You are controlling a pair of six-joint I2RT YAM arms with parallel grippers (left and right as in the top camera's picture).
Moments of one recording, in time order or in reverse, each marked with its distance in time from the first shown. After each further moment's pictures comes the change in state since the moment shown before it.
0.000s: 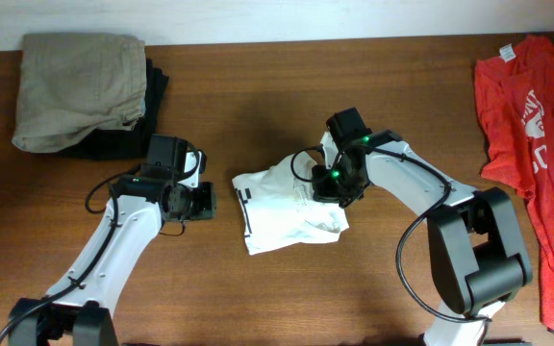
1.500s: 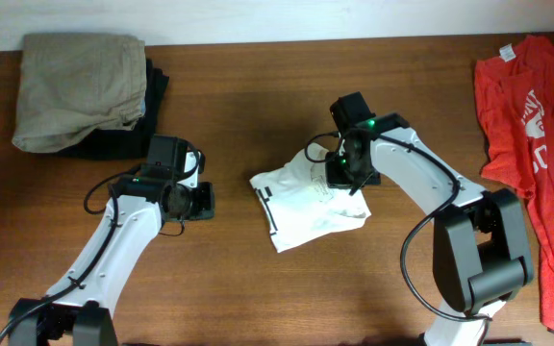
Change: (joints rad) left arm 0.000 0.000 0.000 -0.002 -0.023 0.000; right arm -0.023 0.005 0.116 -0.147 0.306 0.036
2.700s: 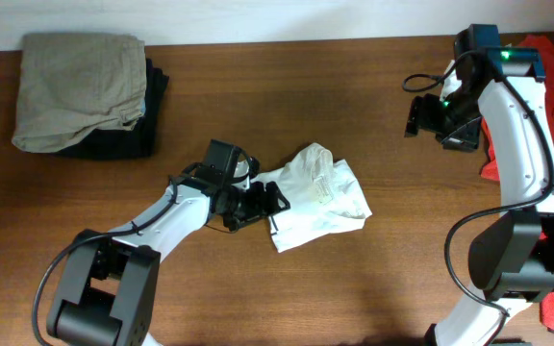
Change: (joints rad) left arm -0.209 0.243 -0.006 0.302 0.381 -0.385; right arm -0.402 0.013 0.509 -0.500 -0.046 -0.114
